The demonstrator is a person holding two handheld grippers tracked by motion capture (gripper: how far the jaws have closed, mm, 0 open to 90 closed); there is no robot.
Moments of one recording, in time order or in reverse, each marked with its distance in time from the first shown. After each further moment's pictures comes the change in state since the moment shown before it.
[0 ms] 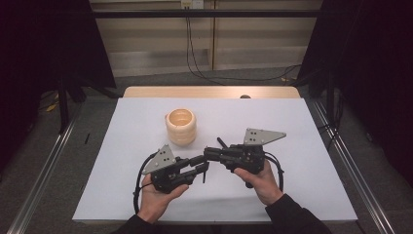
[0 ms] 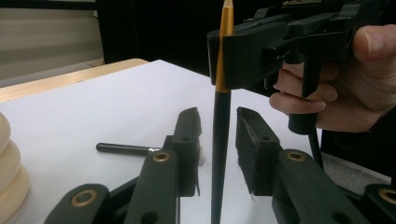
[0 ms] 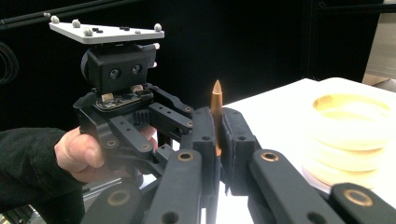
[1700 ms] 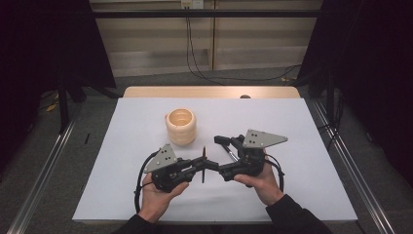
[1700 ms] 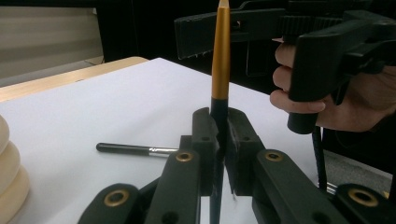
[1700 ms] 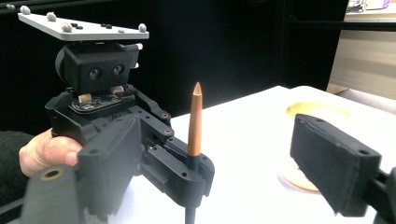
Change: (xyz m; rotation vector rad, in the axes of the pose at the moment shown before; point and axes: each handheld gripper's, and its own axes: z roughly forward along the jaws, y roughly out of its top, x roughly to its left) left arm 0.000 0.003 0.001 0.021 0.005 0.006; right arm 0.006 0.000 0.000 -0.021 -0.103 -0.053
